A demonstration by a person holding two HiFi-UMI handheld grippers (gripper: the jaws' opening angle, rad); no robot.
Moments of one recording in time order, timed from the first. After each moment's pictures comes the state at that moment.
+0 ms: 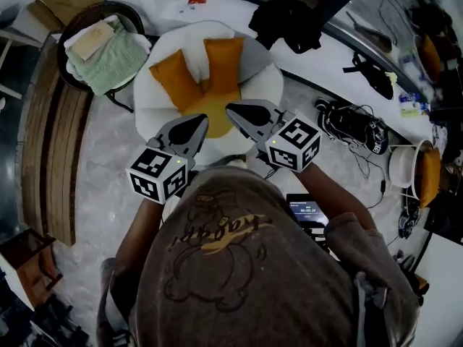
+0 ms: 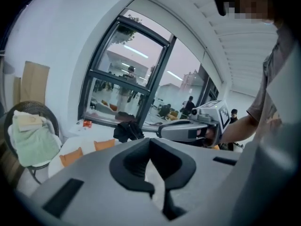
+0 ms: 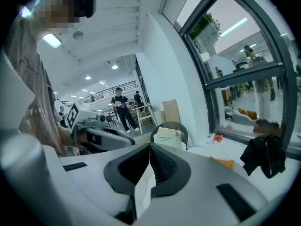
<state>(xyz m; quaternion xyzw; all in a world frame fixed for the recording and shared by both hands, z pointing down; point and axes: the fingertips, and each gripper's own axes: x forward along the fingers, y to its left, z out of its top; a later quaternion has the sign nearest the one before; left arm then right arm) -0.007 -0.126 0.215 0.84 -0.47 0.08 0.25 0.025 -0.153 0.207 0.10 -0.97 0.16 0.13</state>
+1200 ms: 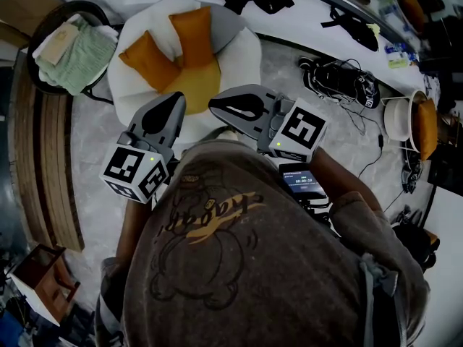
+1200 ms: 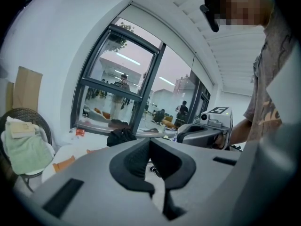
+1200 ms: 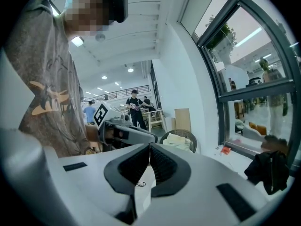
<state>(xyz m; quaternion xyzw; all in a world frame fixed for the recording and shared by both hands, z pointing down) 0.018 -0.106 0.195 0.86 -0.45 0.05 0.21 0.064 -0.086 0.175 0.05 -0.99 0.09 0.10</state>
